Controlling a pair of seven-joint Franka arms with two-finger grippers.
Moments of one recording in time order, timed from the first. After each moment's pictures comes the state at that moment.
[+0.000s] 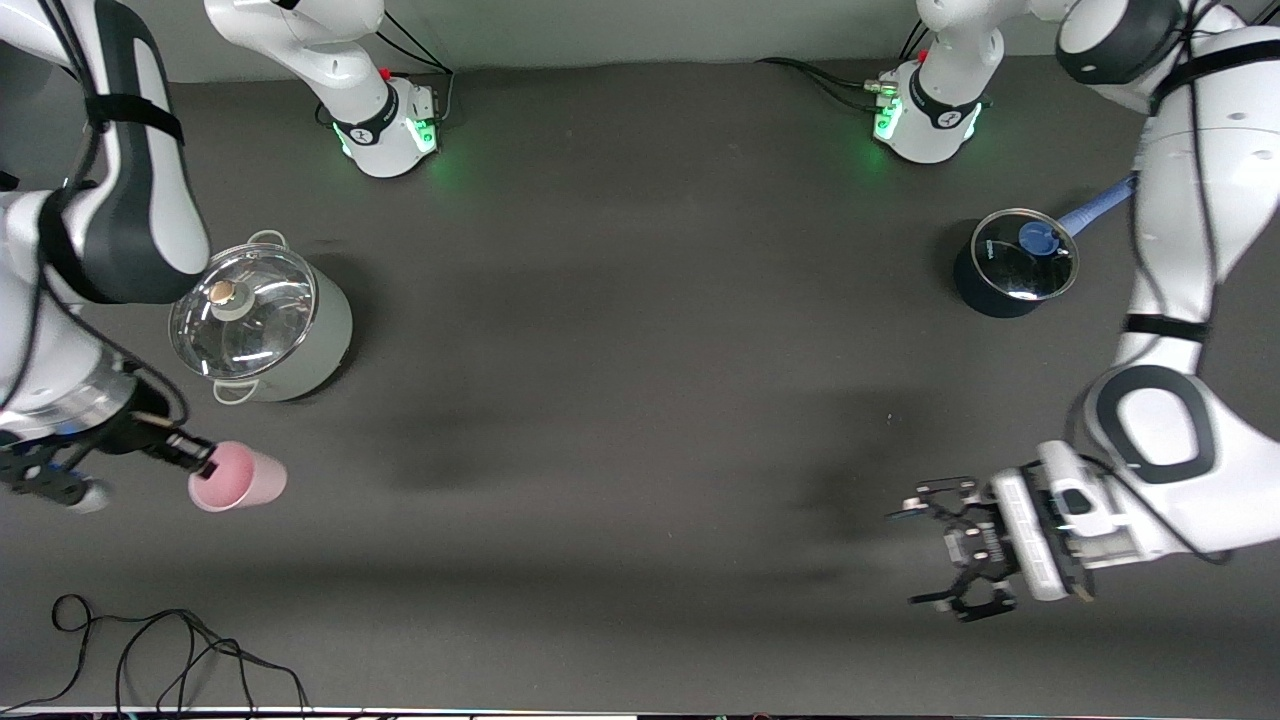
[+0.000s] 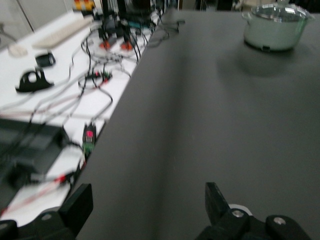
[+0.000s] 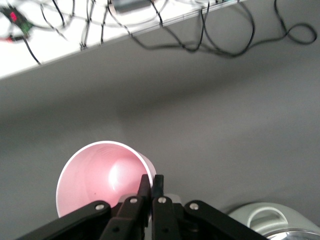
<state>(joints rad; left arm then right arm) 0.33 0.88 -0.55 -1.15 -0.55 2.07 1.64 0.06 0.27 -0.05 -1.68 -0.04 2.14 0.34</state>
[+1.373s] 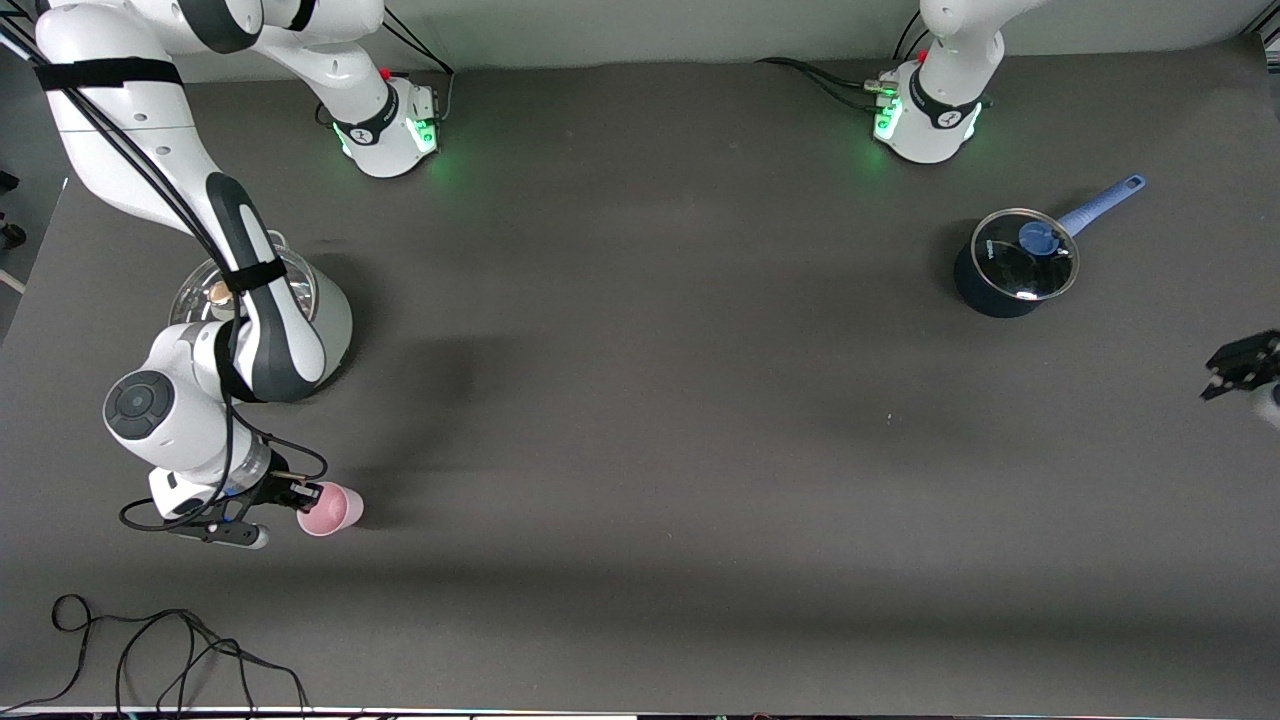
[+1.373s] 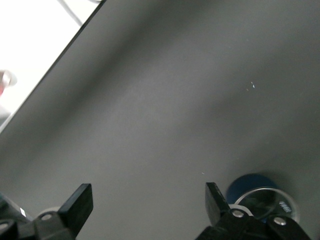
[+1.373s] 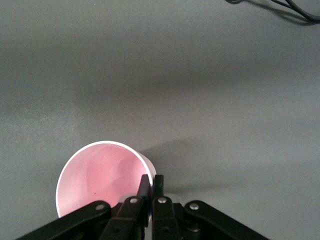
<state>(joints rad) 0.43 0.45 -0.53 -1.09 0.32 1.51 0.70 0.05 0.60 -0.06 -1.72 -0.04 2.50 0.22</state>
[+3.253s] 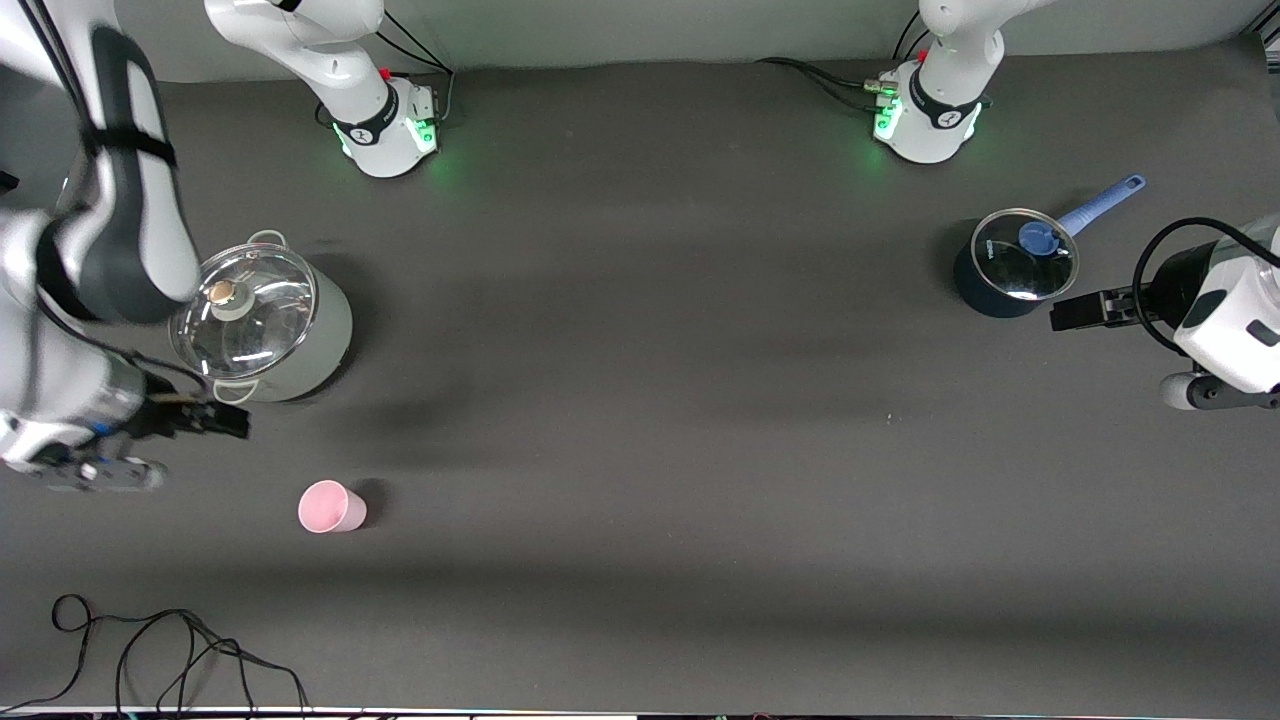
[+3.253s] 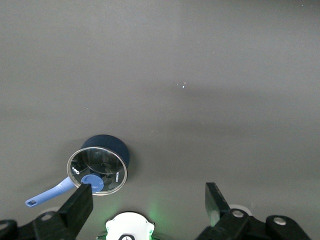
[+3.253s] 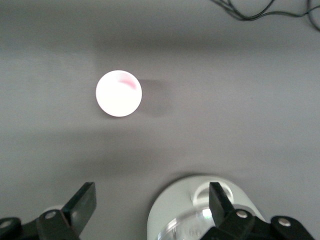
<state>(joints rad) 0.40 0.38 -0.65 -1.17 0.14 1.25 -0.32 0.06 0.25 -0.10 -1.62 -0.04 1.87 0.01</state>
